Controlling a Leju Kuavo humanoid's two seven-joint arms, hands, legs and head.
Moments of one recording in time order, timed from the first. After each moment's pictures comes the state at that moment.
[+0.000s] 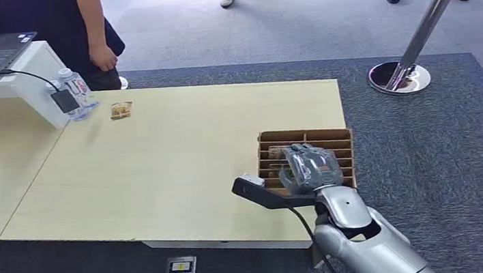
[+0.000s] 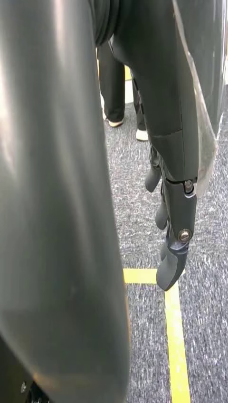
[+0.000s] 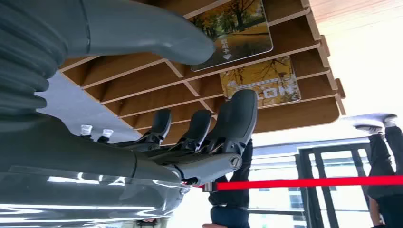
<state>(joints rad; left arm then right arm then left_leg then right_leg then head) -0.09 -0.17 1.23 -0.21 -1.23 0.08 -0.05 -0.35 0.06 0.58 -1.17 1.20 -0.14 0.14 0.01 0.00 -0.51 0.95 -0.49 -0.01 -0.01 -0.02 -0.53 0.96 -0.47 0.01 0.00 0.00</state>
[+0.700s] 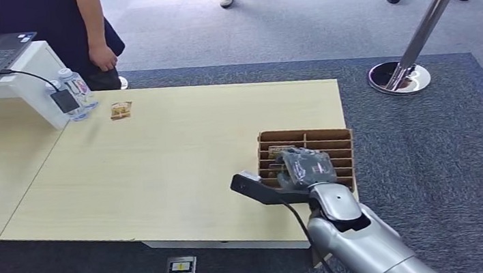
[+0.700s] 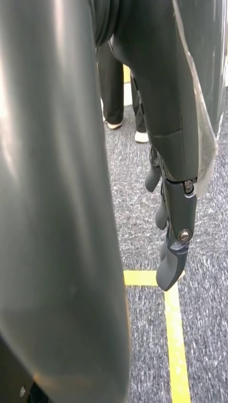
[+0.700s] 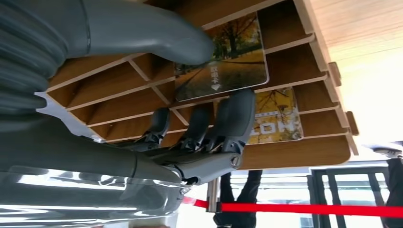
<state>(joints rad) -0.09 -0.17 1.23 -0.21 -1.24 0.08 -0.05 -0.42 0.10 0.57 -0.99 1.16 -0.15 0.15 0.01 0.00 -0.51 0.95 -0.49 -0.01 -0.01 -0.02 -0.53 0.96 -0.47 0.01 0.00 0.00</state>
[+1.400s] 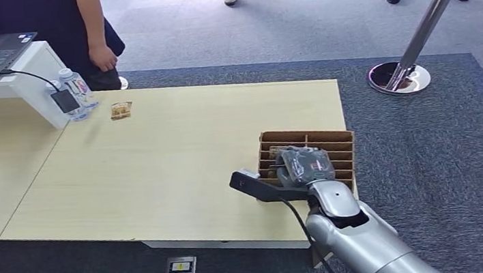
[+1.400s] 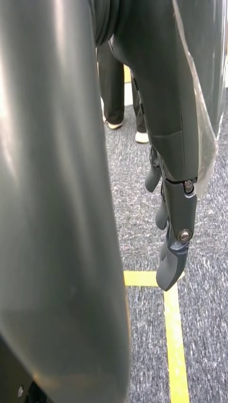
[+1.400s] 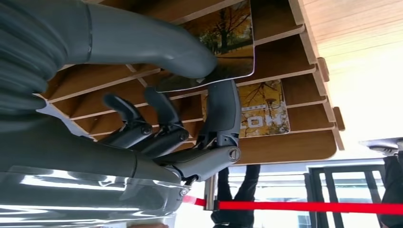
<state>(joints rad) -0.09 -0.17 1.23 -0.21 -1.23 0.08 -0.04 -0.44 0.11 0.56 -0.95 1.17 -0.16 0.14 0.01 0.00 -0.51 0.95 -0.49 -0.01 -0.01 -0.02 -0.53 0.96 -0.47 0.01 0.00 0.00</state>
